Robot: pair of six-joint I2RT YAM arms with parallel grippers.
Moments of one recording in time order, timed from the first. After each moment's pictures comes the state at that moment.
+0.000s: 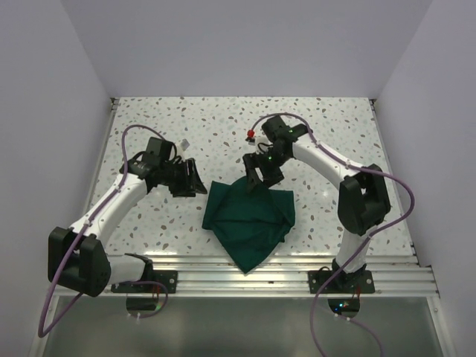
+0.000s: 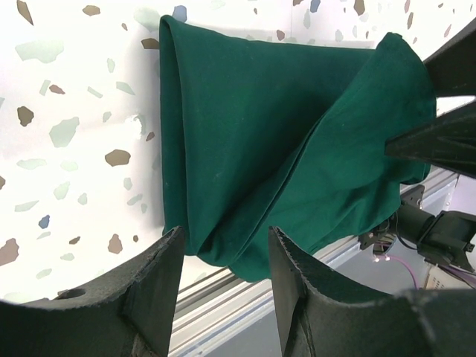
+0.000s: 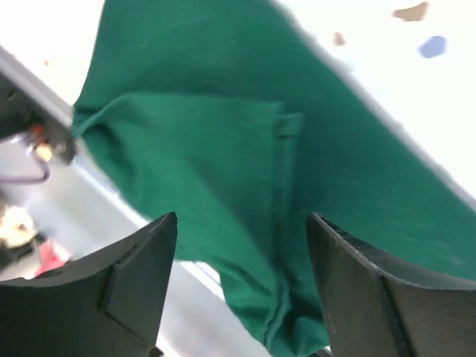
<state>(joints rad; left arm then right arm) -0.28 1.28 0.97 -0.69 0.43 -0.49 0.53 1.85 1.53 -0.98 -0.46 0.16</state>
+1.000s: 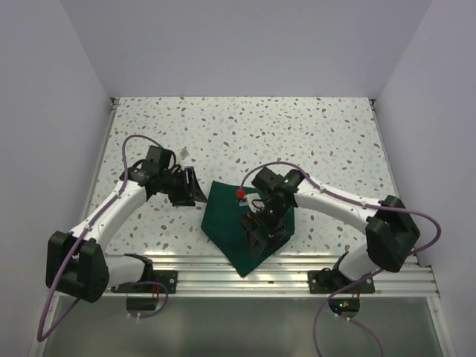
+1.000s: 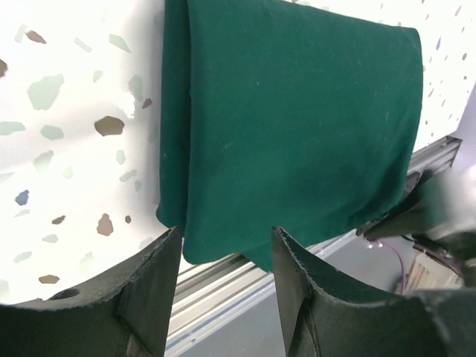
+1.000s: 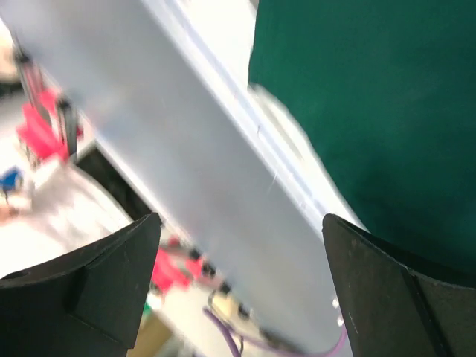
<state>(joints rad) -0.28 1.24 0.87 -0.68 0.46 -0.52 0.85 1.52 1.04 -1.02 -0.67 0.19</state>
